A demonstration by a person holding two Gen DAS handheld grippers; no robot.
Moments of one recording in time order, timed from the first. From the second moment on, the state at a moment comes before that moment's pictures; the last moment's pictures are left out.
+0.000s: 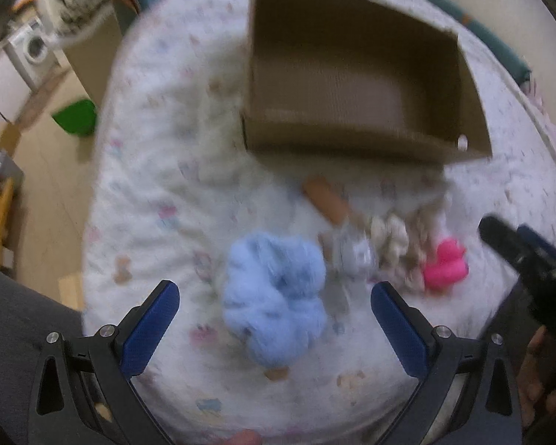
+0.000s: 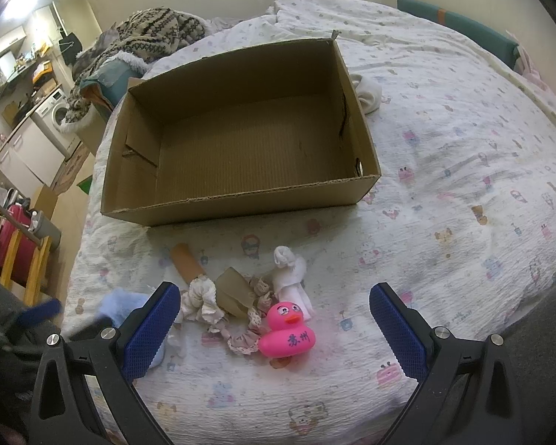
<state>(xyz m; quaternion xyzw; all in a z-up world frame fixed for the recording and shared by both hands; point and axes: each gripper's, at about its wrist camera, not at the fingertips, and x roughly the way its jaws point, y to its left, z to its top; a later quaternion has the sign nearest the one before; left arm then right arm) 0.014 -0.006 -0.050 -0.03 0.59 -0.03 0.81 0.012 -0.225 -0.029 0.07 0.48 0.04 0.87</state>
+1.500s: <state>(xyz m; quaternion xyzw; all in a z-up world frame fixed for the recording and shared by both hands) 0.019 0.021 -0.057 -0.07 0.59 0.02 0.80 0.033 -0.246 -0.099 0.19 0.62 0.05 0.76</state>
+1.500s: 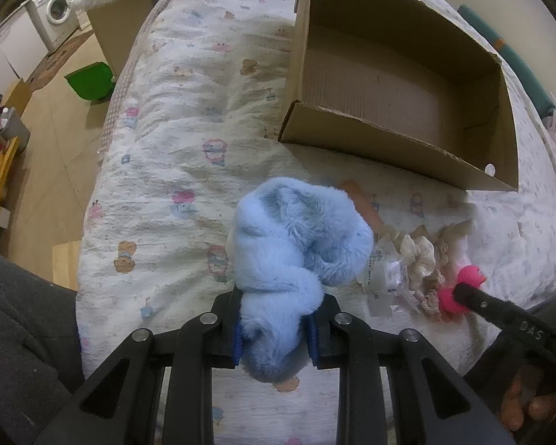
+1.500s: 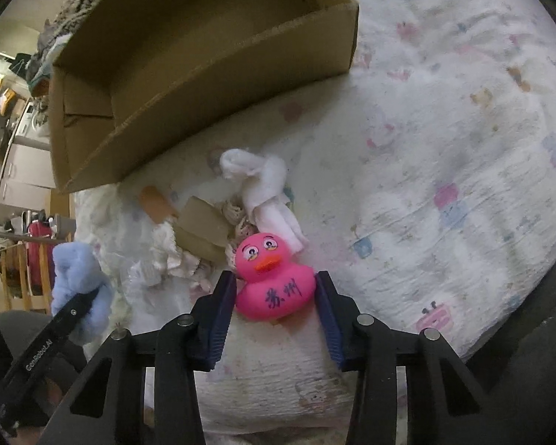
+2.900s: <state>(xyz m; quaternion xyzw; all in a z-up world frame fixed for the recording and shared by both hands) 0.120 -0.033 0.027 0.01 0.47 -0.03 0.88 0.120 -0.253 -0.005 0.13 0.47 0.10 0.87</state>
